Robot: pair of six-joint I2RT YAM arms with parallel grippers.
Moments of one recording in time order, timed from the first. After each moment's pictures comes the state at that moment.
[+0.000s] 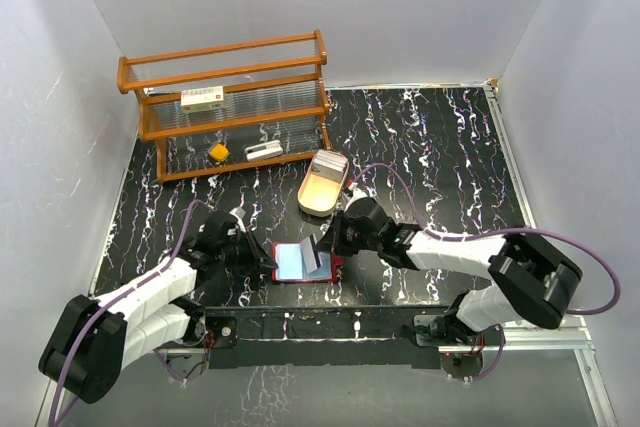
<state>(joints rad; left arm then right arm) -0.48 0.99 0.27 -0.18 0.36 -0.93 0.88 1.36 0.58 0.18 -0.13 0.92</state>
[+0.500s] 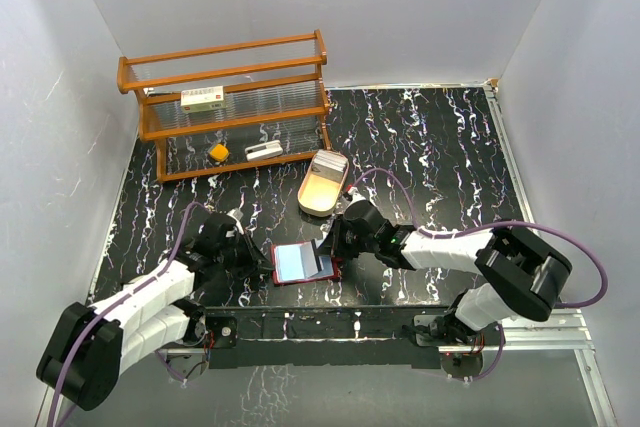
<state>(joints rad) -0.48 0.94 0.26 -0.23 0.33 -0.93 0.88 1.45 0.56 0.20 -0.13 0.96</state>
